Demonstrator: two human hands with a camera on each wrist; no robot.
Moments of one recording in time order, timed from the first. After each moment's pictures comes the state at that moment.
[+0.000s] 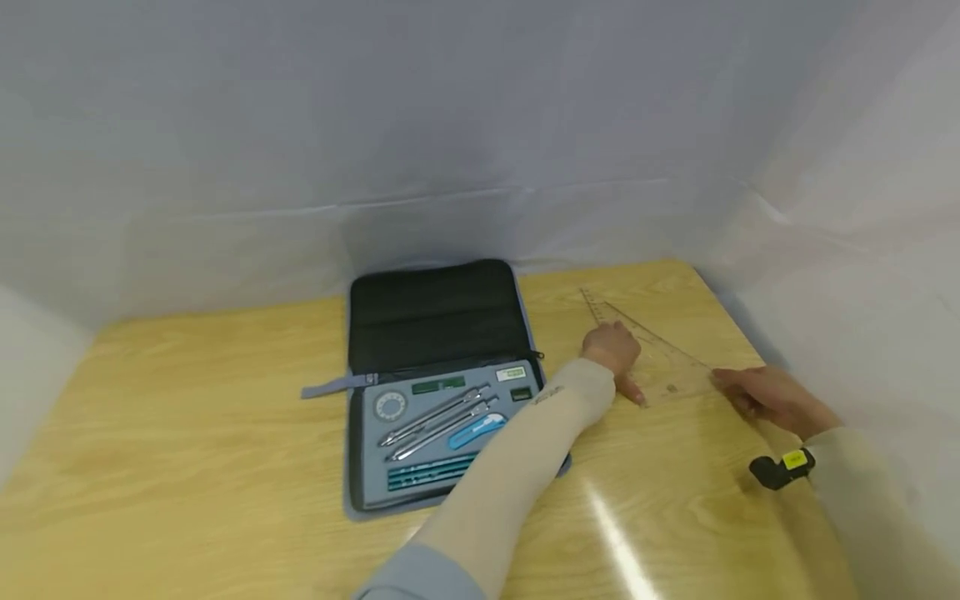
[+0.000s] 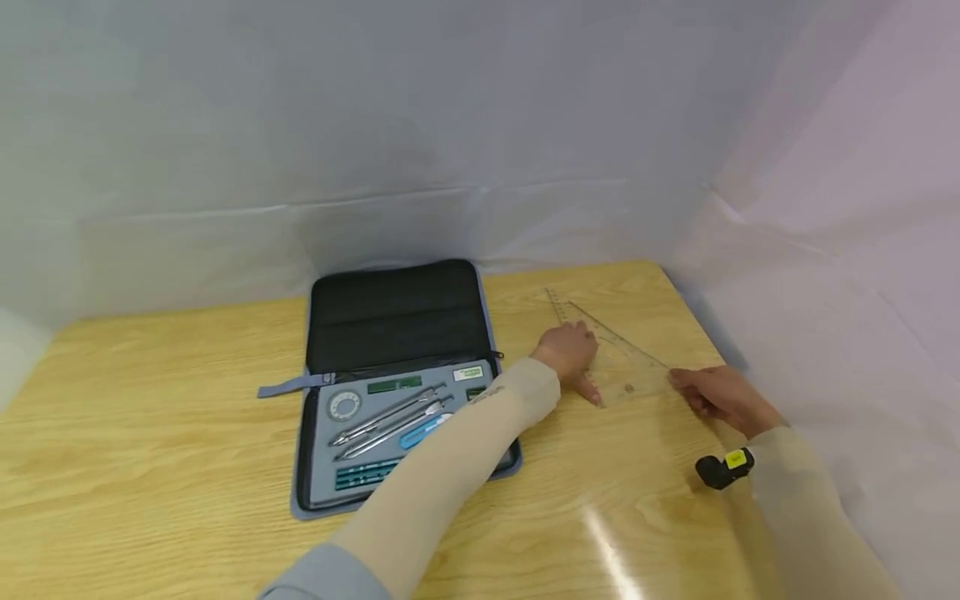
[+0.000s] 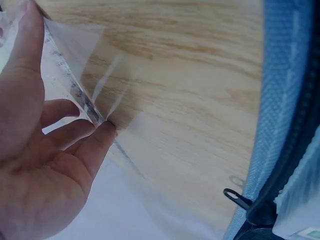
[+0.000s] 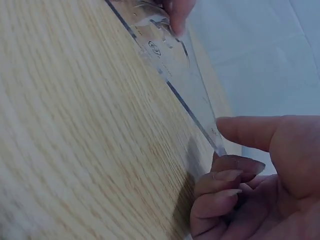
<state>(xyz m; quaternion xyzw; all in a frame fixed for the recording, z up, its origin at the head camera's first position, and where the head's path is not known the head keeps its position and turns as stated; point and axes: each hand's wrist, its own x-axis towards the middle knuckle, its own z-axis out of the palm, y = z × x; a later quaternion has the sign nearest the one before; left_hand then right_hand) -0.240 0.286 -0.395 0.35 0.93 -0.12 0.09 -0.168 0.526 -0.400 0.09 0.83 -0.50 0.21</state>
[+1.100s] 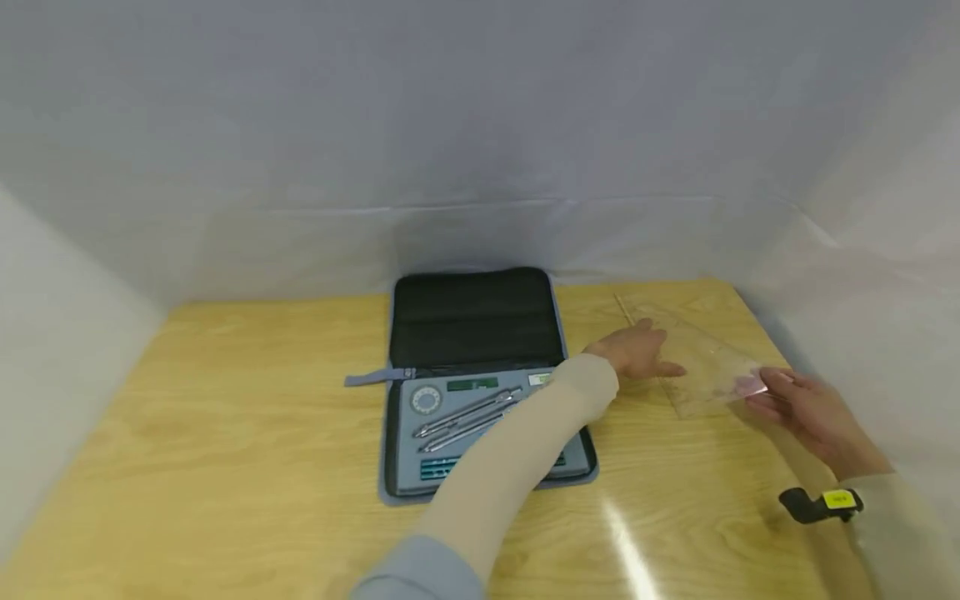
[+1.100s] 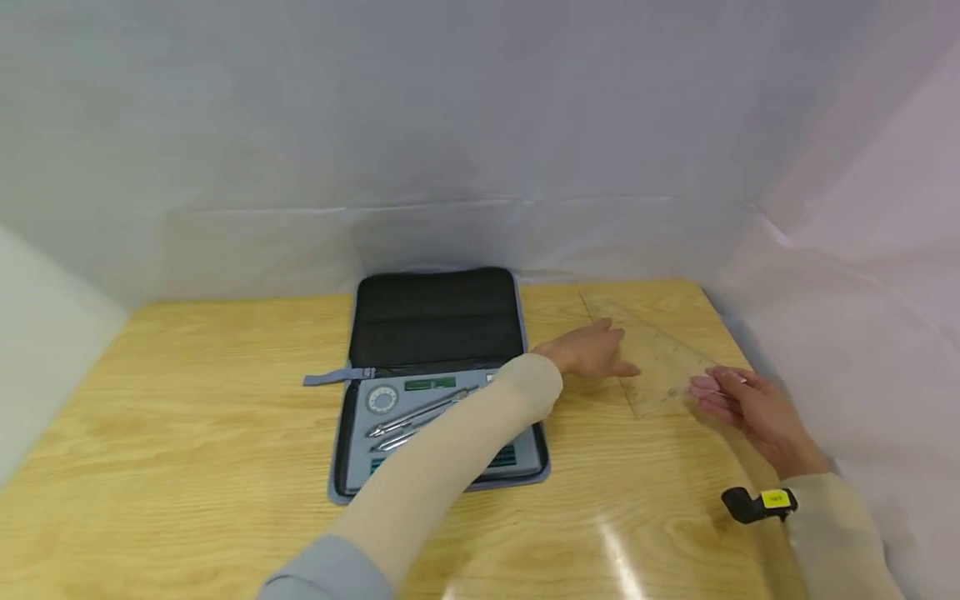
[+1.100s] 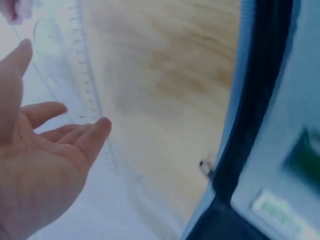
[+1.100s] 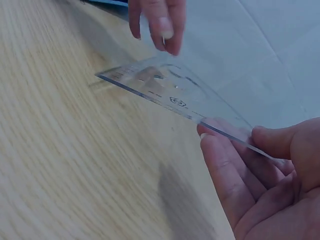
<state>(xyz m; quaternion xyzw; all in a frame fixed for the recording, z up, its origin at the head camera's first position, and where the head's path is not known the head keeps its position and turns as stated) -0.262 0.274 -0.385 0.31 0.93 0.12 0.17 -0.175 0.533 -0.409 -0.01 0.57 -0.81 0.14</state>
